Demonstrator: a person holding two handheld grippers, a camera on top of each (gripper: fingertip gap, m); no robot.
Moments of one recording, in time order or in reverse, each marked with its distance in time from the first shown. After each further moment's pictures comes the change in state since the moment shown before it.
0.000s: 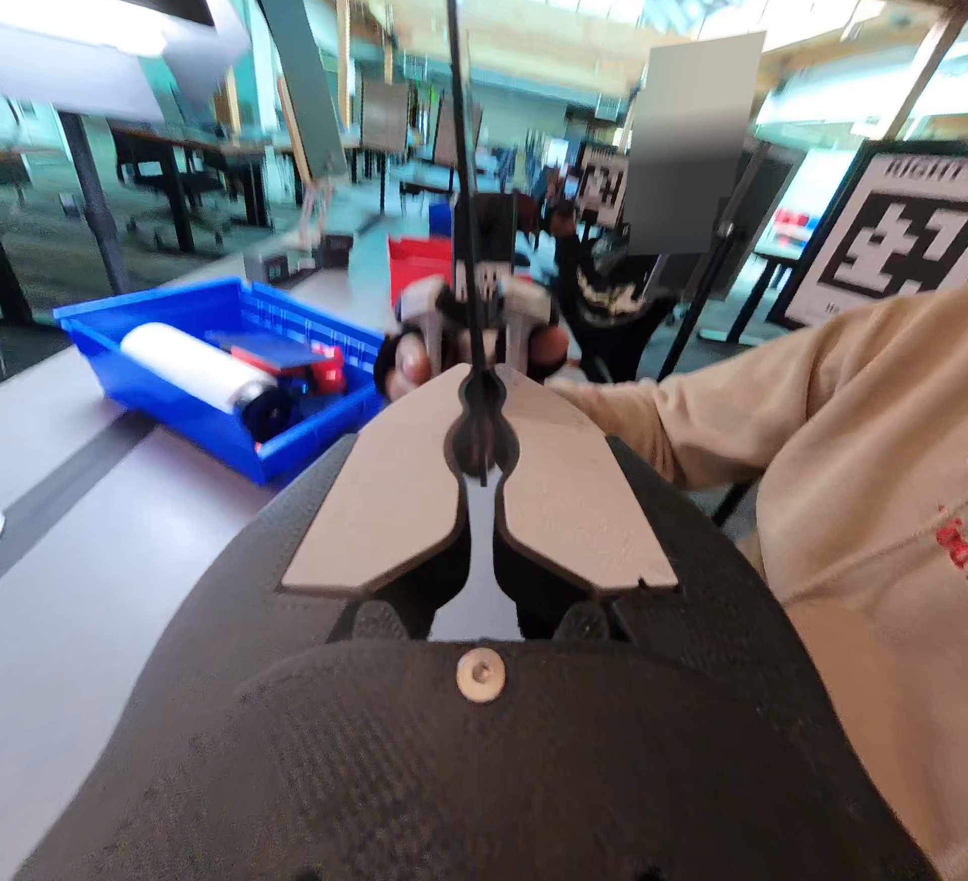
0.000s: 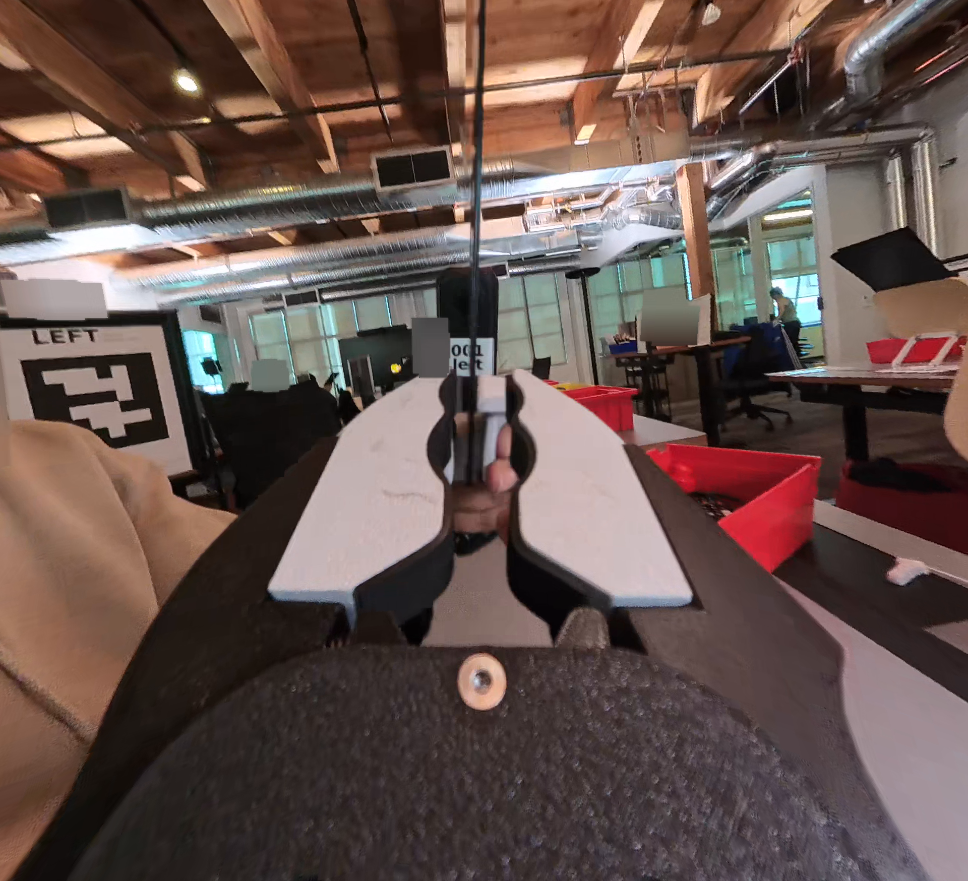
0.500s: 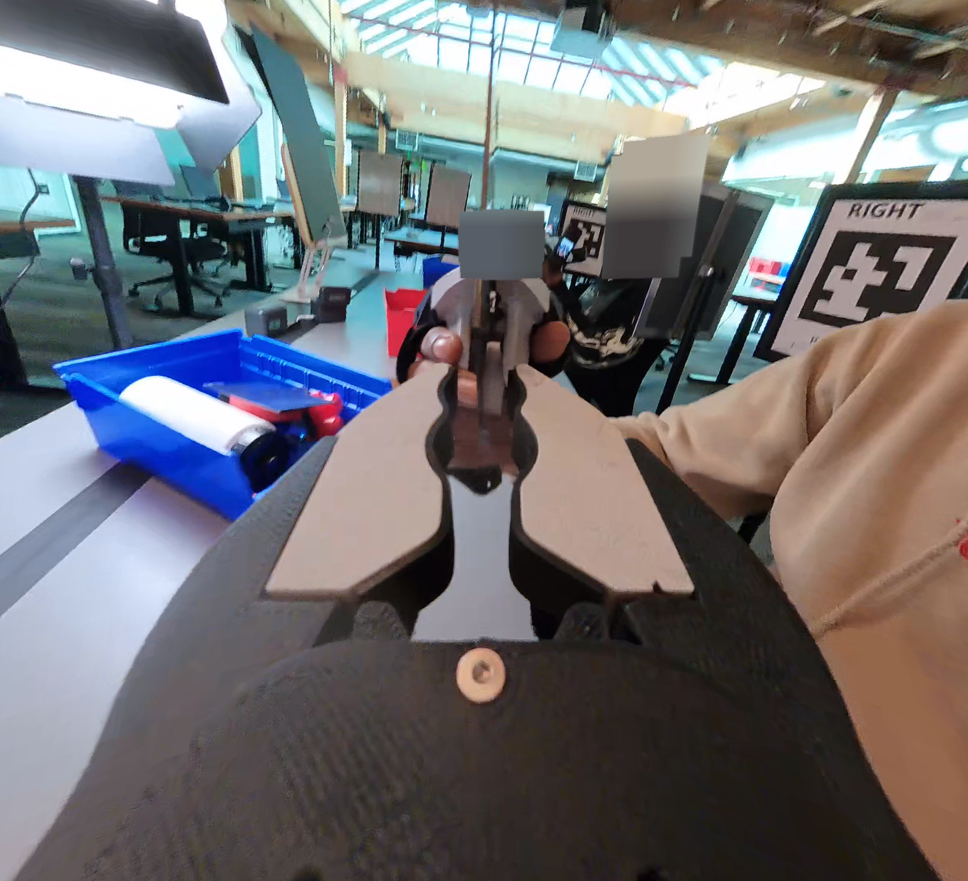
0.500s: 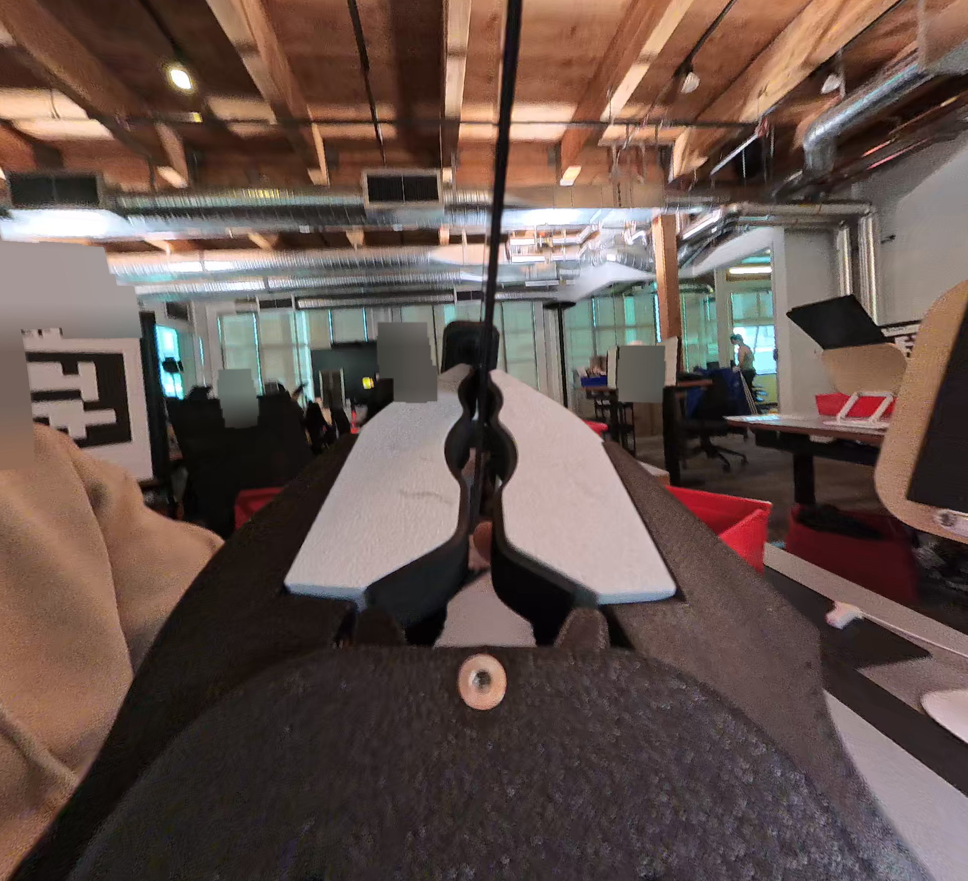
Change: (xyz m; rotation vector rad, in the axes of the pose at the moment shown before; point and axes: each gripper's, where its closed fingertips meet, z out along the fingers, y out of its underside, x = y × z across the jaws) left arm -0.003 -0.001 -0.004 0.087 0.030 0.016; right arm -0.005 -0.024 -0.008 0.057 0.018 -0.101
